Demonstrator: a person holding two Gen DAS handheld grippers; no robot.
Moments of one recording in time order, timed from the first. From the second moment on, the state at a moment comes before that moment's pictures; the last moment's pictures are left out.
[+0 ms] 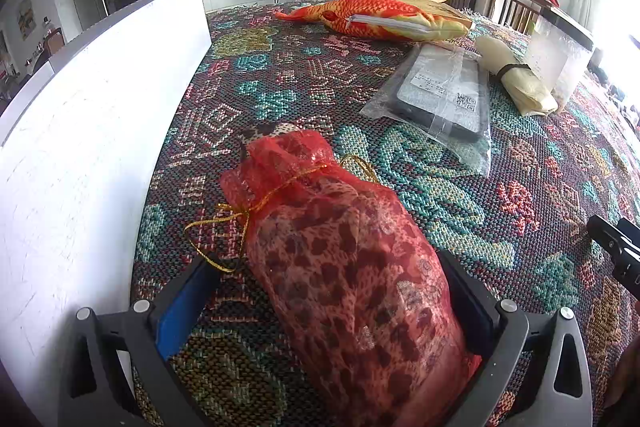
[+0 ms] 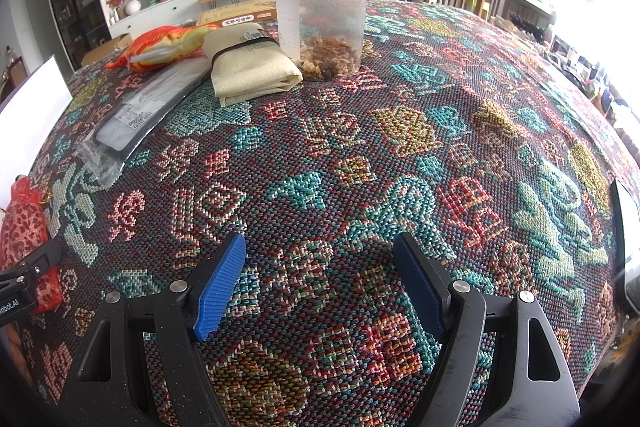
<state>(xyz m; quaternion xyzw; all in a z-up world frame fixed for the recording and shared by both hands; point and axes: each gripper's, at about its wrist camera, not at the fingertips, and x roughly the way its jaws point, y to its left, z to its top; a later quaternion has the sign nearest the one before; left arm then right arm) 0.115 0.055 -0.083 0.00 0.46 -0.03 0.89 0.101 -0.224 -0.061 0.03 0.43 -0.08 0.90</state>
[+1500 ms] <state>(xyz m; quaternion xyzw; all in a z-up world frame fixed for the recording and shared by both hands) 0.113 0.057 -0.082 0.01 0.46 -0.04 0.89 0.245 -0.148 -0.035 0.15 0.52 0.04 0.84</state>
